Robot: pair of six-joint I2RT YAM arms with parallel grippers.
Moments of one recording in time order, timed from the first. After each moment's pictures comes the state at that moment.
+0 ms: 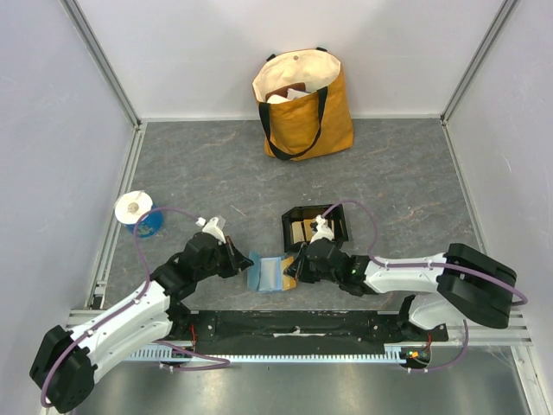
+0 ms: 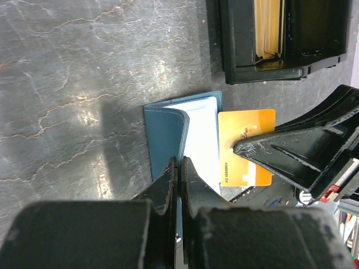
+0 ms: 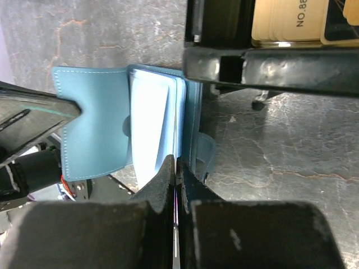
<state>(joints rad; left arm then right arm) -0.66 0.73 0.25 -0.16 0.12 -0.86 1.09 1.37 0.48 0.23 0.13 1.11</state>
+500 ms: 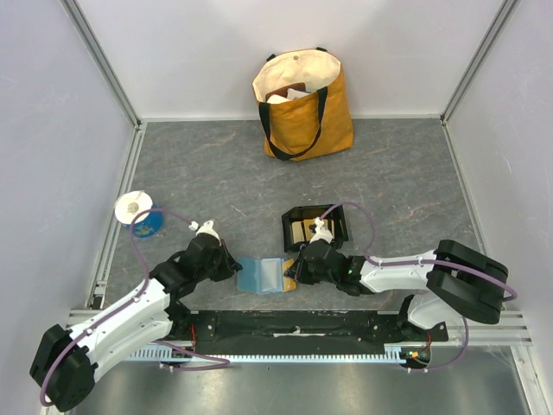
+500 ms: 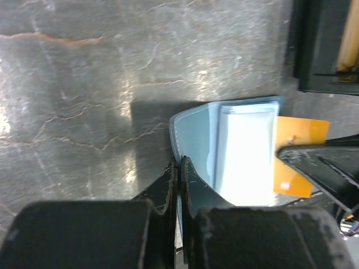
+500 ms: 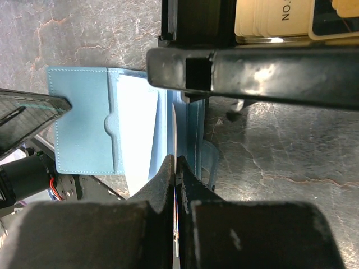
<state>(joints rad) -0.66 0.73 0.29 -0.35 -0.02 -0.87 1.09 1.44 0.48 0.25 0.14 1.13</state>
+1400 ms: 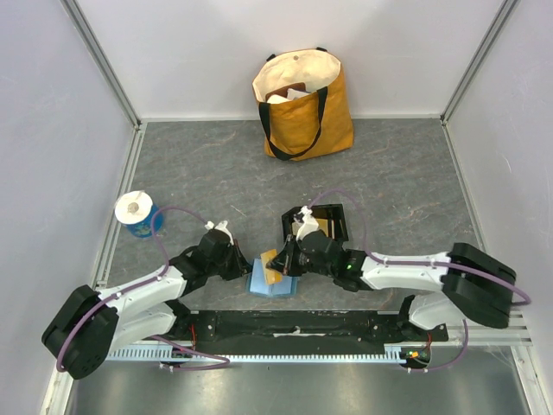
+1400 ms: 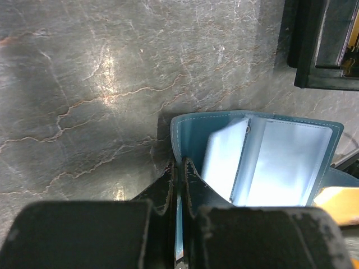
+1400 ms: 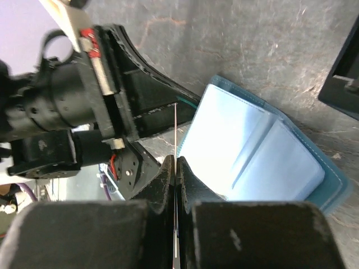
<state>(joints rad) -0.66 1.02 0.27 -0.07 0.12 -0.88 1.10 1.43 0.58 0.35 0.01 1.02</state>
